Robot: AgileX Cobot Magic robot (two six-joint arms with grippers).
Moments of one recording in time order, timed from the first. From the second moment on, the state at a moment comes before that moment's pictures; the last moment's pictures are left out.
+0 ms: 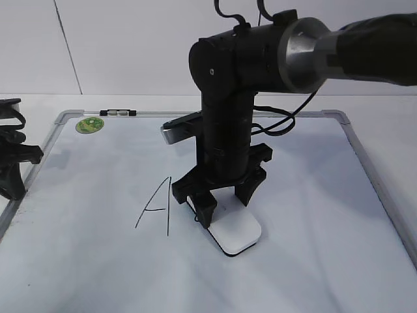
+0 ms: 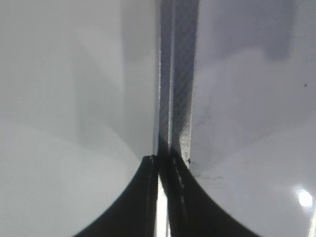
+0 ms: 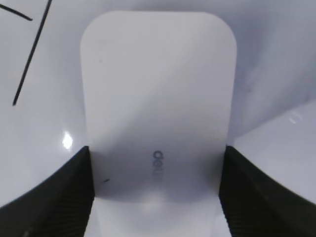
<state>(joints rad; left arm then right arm) -0.01 1.92 -1.19 -0.13 0.85 0.02 0.67 2.13 -1.68 0.02 1.23 0.08</state>
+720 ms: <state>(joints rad) -0.01 1.92 -1.19 -0.13 0.85 0.02 0.61 2.13 -1.68 0.01 1.23 0.10</state>
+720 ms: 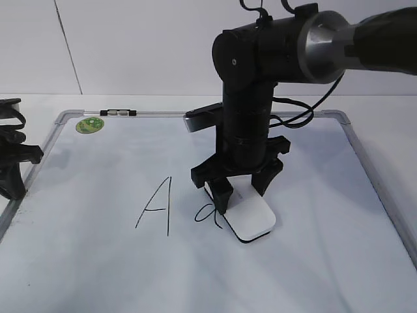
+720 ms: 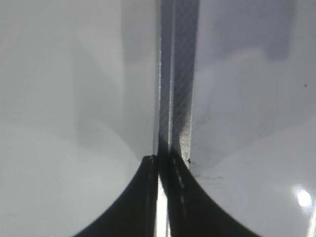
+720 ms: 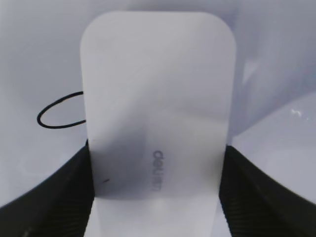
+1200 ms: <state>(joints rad) -0.01 1.92 -1.19 -0.13 0.85 0.02 0.65 2.13 -1.68 -0.01 1.23 0.10</state>
